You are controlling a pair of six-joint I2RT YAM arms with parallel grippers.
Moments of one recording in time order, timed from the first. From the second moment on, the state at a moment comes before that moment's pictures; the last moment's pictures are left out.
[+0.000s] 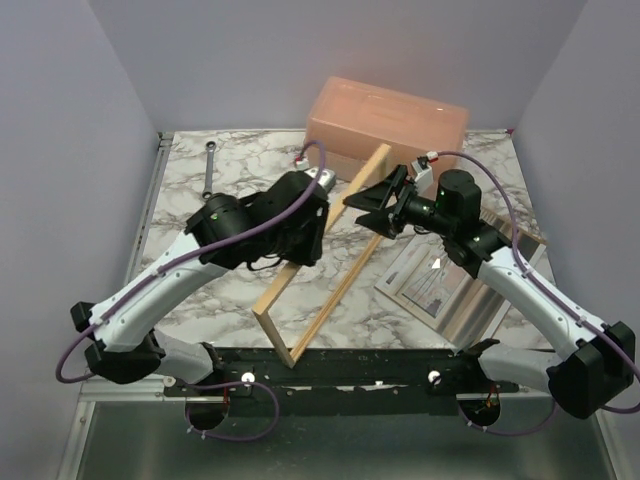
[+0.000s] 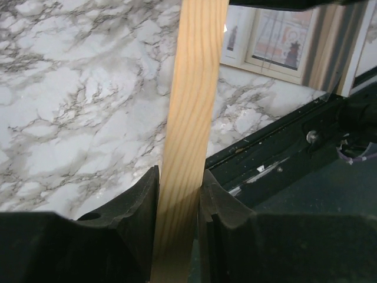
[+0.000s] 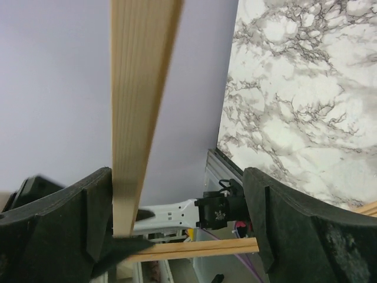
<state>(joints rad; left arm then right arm) -1.05 1.43 1.87 -1.34 -0.22 -0.55 0.49 1.19 0.97 -0.02 -0.51 1.17</state>
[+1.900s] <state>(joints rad) -0.21 1.20 0.90 -0.77 0.10 -0.40 0.48 1.06 0.74 -0.52 -0.25 0.84</state>
